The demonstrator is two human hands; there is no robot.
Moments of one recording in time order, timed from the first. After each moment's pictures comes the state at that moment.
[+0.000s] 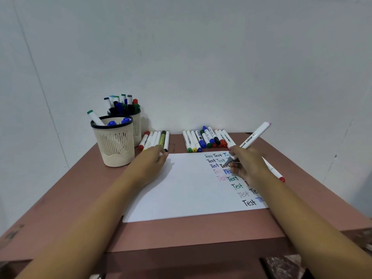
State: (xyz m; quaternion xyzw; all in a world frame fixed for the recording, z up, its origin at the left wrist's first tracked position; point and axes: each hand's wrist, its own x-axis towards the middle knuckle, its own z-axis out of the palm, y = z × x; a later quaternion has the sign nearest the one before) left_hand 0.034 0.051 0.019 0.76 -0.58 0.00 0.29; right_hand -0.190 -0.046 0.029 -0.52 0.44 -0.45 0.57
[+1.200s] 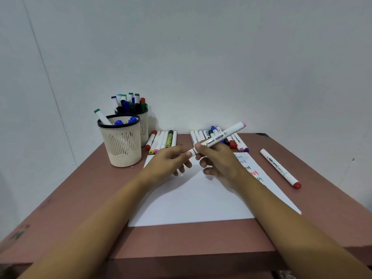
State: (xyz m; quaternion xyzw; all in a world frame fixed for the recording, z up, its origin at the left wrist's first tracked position) left_hand 0.012 0.050 0.023 0.59 -0.58 -0.25 0.50; right_hand -0.130 -0.028 0.025 -0.66 0.26 -0.37 0.60
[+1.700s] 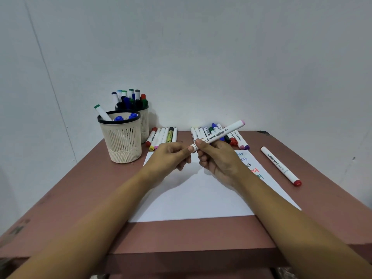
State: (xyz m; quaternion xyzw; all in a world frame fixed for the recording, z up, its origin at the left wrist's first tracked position) left_hand 0.009 0.048 0.022 0.55 -0.53 -0.31 0.57; right_hand -0.125 -0.027 0.023 -0.58 0.20 -0.39 0.69
